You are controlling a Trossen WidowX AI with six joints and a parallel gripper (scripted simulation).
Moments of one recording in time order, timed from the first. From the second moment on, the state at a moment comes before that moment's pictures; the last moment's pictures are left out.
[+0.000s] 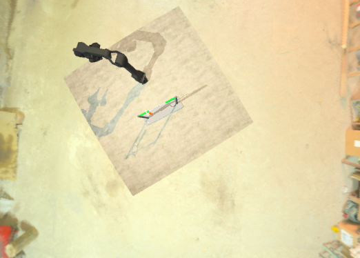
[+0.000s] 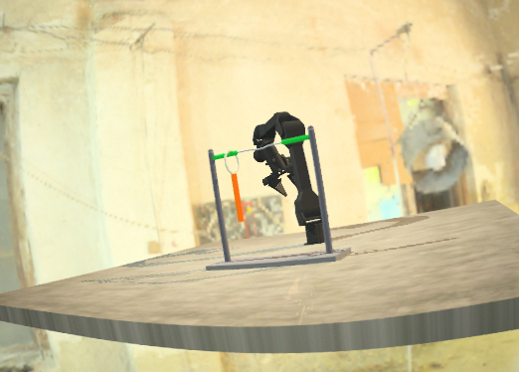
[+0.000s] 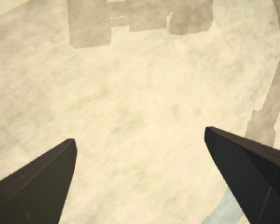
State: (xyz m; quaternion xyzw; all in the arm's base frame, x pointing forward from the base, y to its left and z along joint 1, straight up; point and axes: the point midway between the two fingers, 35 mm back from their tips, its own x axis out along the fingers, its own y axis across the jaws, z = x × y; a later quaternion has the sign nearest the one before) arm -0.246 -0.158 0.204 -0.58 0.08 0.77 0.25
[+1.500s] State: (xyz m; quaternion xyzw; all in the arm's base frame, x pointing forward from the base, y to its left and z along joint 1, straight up) arm 0.082 -0.223 0.148 -0.42 -0.18 0.48 -0.75
